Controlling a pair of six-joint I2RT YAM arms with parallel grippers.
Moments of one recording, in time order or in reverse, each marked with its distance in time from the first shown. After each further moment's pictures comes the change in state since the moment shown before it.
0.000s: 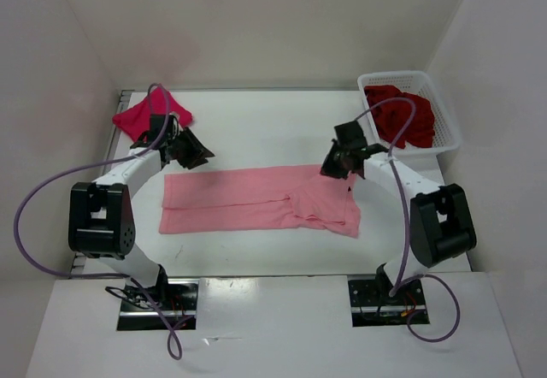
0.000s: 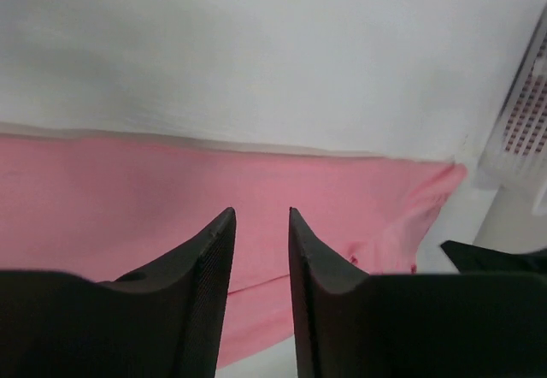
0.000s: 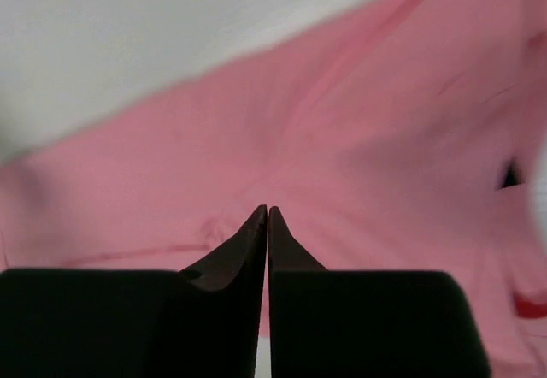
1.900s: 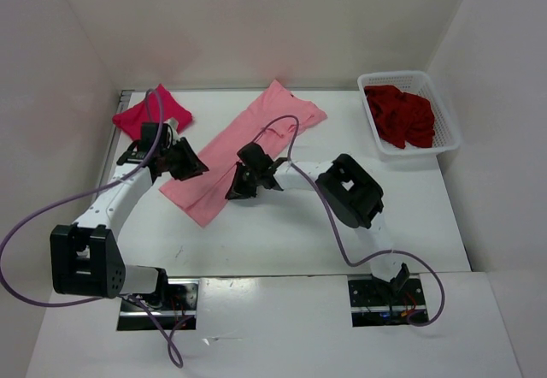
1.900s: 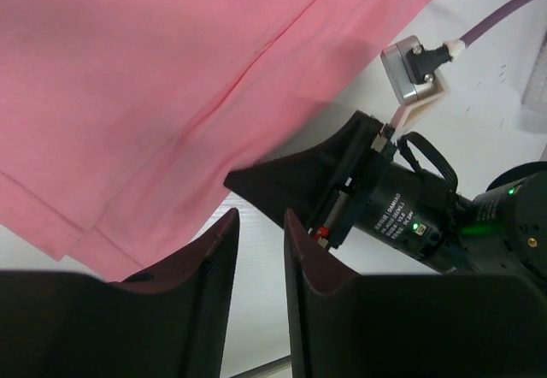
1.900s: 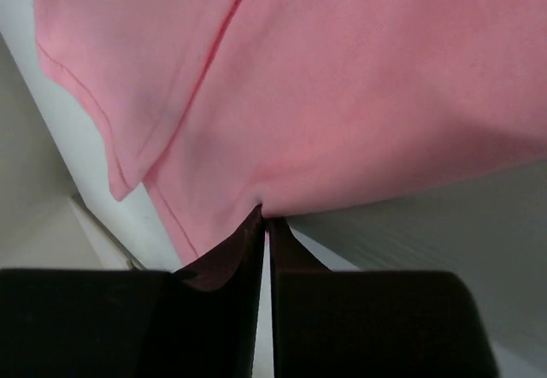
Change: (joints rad) left arm -0.045 -0.277 -0.067 -0.225 -0.029 0.153; right arm 0.536 0.628 0.392 0.323 -0.252 0.269
